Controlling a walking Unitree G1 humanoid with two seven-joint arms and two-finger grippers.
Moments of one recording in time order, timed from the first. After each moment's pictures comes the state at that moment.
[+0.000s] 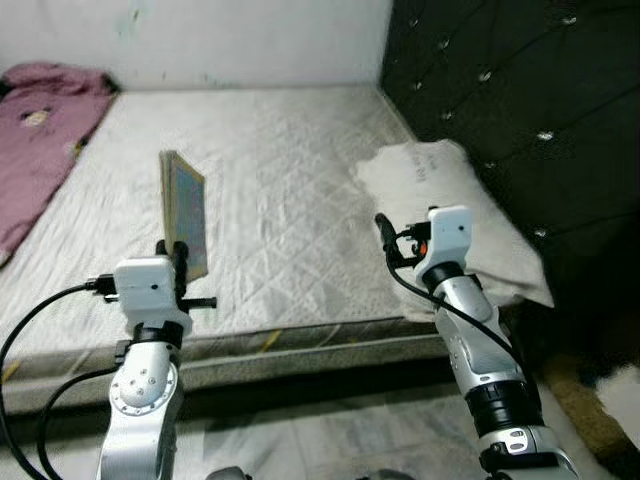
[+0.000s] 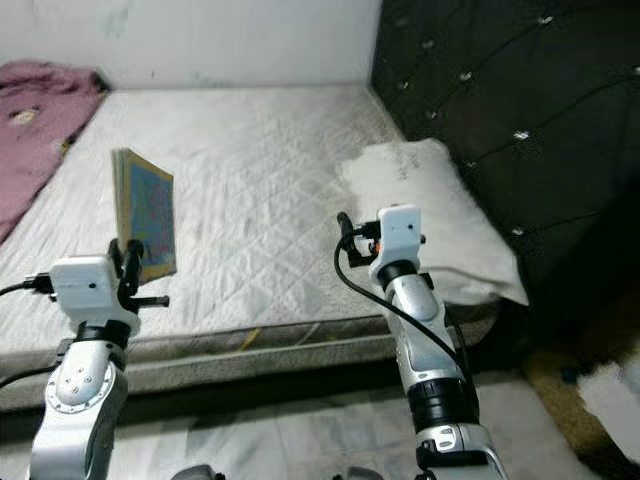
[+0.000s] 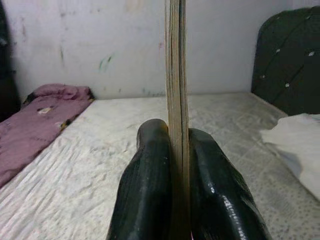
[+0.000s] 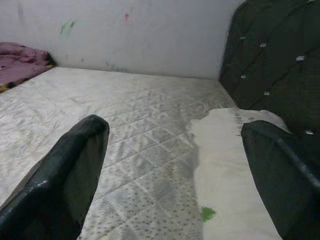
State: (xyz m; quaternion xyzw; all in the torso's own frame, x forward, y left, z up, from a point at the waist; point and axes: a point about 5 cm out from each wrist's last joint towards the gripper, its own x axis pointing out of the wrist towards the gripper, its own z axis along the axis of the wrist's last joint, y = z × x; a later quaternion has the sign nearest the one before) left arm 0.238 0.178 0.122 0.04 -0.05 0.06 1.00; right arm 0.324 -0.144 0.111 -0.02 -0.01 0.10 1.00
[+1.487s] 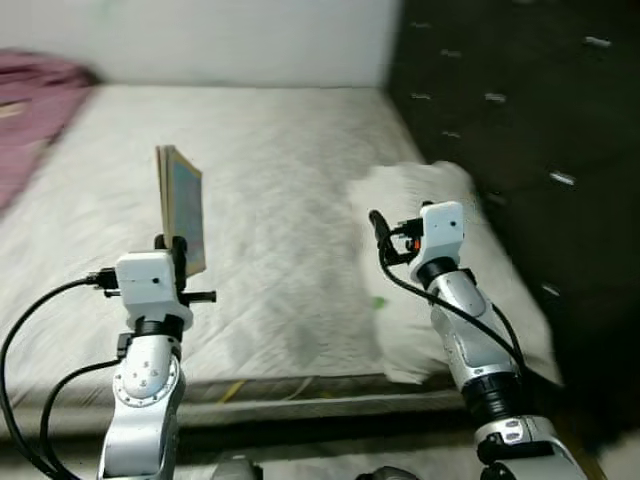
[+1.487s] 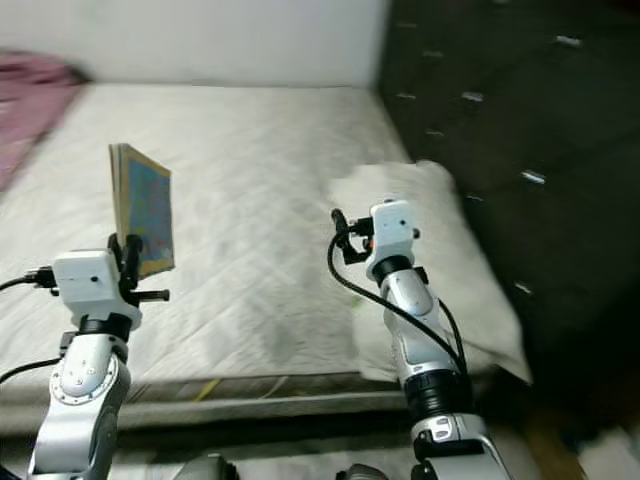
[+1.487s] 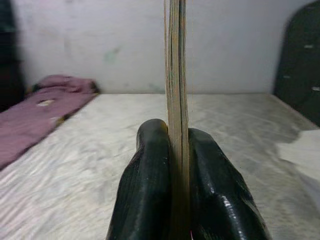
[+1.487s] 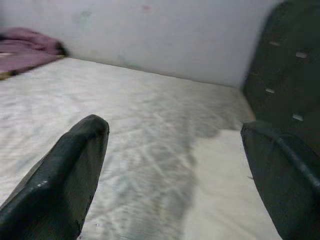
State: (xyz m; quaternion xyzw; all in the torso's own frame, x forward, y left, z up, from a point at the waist) left arm 0.244 0.177 0.119 0.04 -0.05 0.07 1.00; right arm 0.330 -0.140 0.112 -0.04 -0.01 0.11 0.99
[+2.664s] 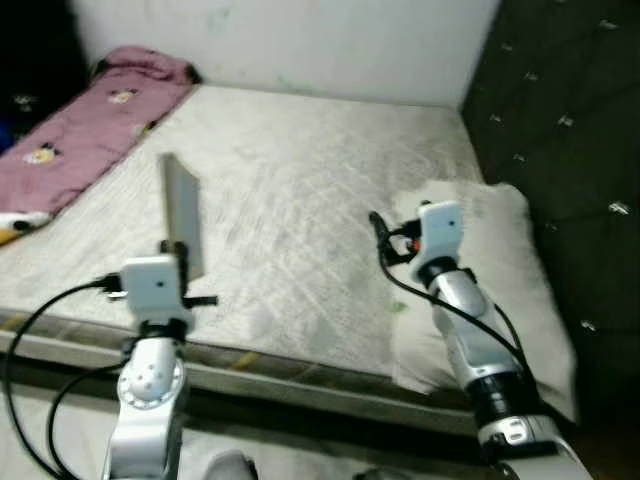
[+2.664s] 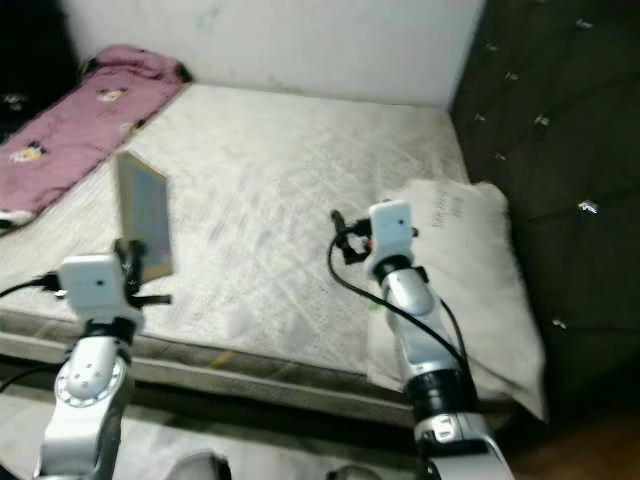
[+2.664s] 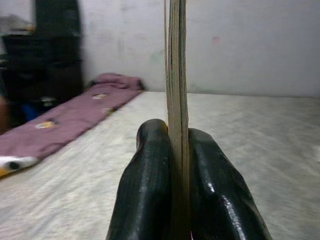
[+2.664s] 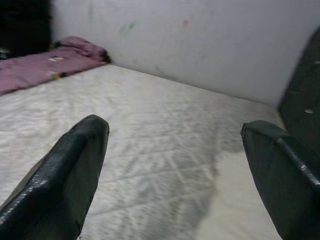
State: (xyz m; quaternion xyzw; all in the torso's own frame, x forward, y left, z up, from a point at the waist) left arm 0.246 0.169 0.118 0.05 -0.04 0.05 1.00; right arm 0.330 -0.143 0.113 -0.05 -0.02 0.11 0.99
